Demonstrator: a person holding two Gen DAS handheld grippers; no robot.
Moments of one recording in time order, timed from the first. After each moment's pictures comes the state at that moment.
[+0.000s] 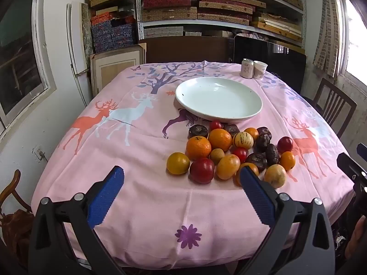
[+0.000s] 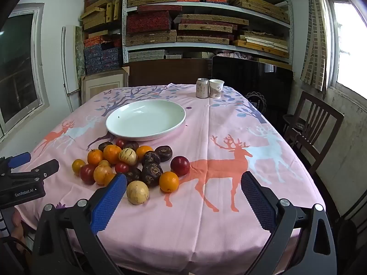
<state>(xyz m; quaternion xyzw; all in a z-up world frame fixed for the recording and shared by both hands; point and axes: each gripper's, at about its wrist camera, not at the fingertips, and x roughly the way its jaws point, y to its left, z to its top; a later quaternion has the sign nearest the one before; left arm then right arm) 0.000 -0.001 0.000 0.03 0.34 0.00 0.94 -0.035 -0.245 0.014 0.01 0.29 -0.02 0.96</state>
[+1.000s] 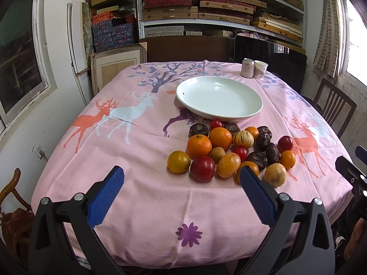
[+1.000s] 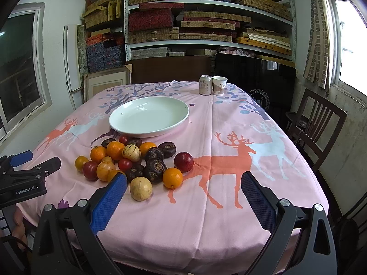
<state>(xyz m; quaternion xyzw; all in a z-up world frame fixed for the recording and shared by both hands) -0.001 0.000 0.000 0.02 0.34 -0.01 0.94 -0.035 -0.242 0.009 0.01 0.29 -0.02 0.96</state>
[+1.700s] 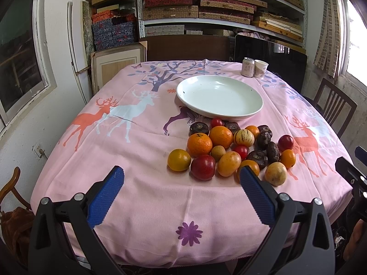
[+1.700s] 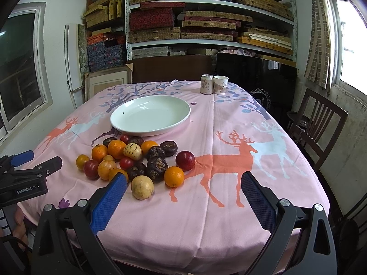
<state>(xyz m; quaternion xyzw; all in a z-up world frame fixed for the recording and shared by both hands) -0.001 0.000 0.000 0.02 0.34 -0.01 0.94 -0.035 -0.238 0.006 0.01 0.29 -0.02 0.96</state>
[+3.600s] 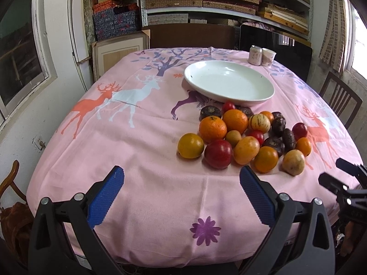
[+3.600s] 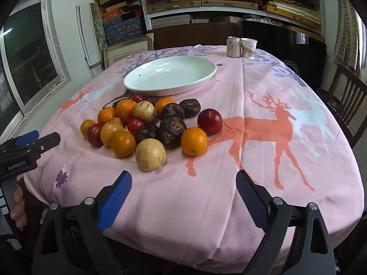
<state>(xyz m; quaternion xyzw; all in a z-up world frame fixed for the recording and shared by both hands) 0.015 0.016 -0.034 0.02 0.37 0.00 0.93 0.009 -0.240 -0.056 0.02 0.39 0.08 0.92</state>
